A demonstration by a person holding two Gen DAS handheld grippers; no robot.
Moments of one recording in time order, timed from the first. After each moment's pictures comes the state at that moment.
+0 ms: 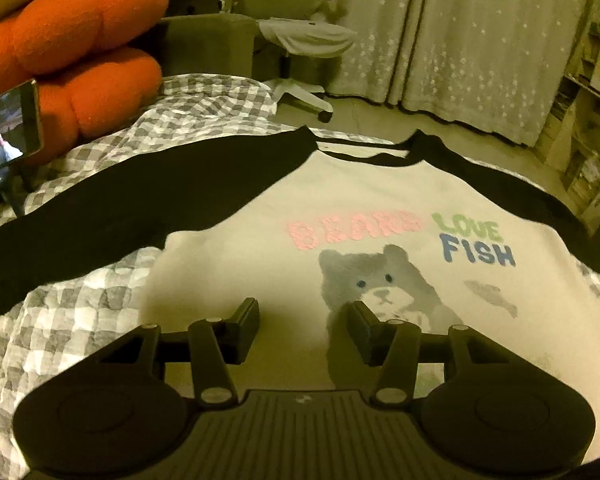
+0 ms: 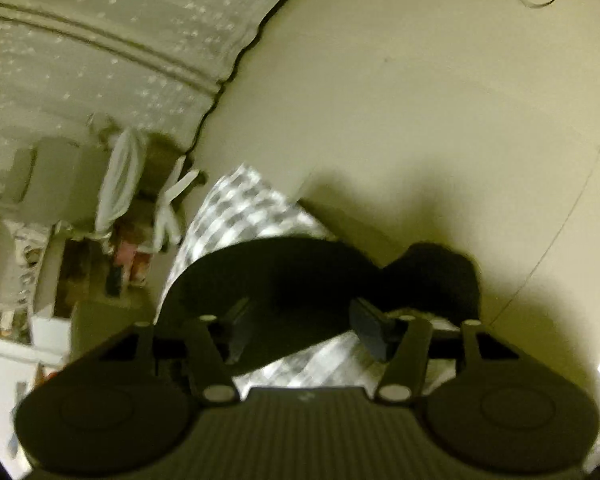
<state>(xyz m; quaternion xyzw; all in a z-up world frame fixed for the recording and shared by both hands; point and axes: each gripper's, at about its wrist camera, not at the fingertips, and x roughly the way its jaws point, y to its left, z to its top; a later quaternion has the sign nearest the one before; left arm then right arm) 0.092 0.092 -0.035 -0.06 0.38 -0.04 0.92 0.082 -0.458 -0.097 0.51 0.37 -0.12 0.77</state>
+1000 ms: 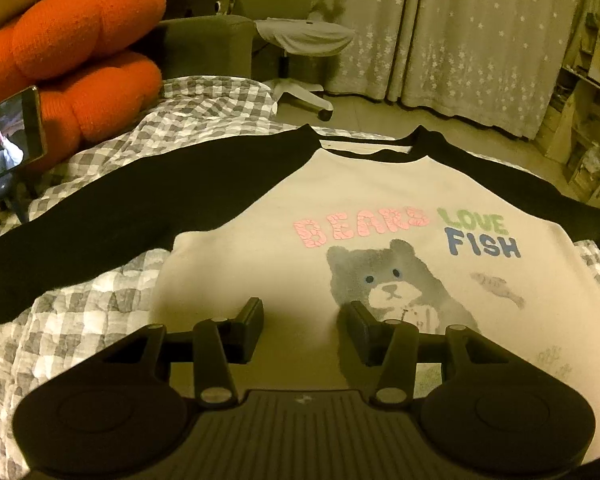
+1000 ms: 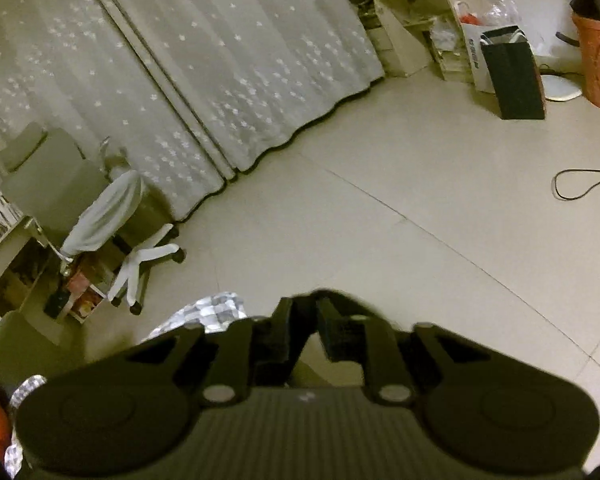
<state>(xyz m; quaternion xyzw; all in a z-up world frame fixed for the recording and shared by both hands) 0.091 0.091 -0.036 -0.03 0.39 -0.04 0.92 0.172 -0.461 -0.080 0.32 0.27 -0.18 0.89</state>
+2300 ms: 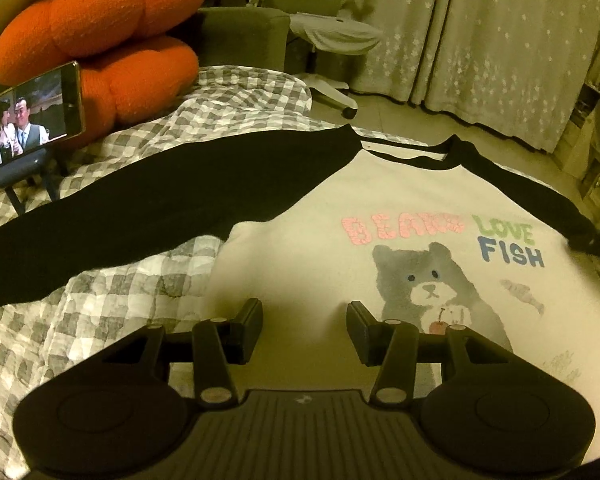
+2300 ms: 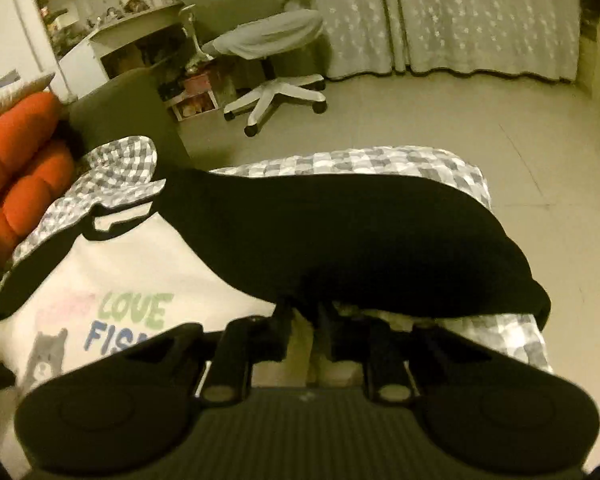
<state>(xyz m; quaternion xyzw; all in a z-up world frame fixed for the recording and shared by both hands) 0.085 0.120 -0.033 -0.06 0.40 -0.01 0.92 0.176 -0.276 -0.053 0.09 0.41 0.07 0.91</state>
